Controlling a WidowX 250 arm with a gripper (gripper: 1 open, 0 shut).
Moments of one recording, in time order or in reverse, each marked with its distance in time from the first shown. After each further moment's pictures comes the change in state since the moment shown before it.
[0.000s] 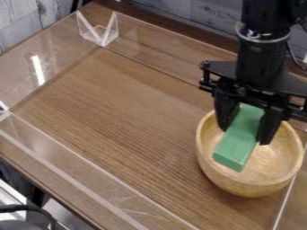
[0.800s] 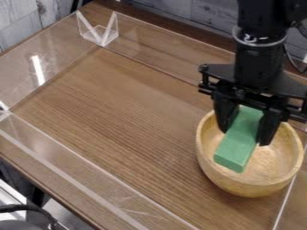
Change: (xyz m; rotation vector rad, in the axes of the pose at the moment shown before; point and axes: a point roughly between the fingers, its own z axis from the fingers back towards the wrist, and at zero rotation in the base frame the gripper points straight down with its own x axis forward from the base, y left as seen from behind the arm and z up) arm 0.002 0.000 -0.003 -0.018 -0.014 0.007
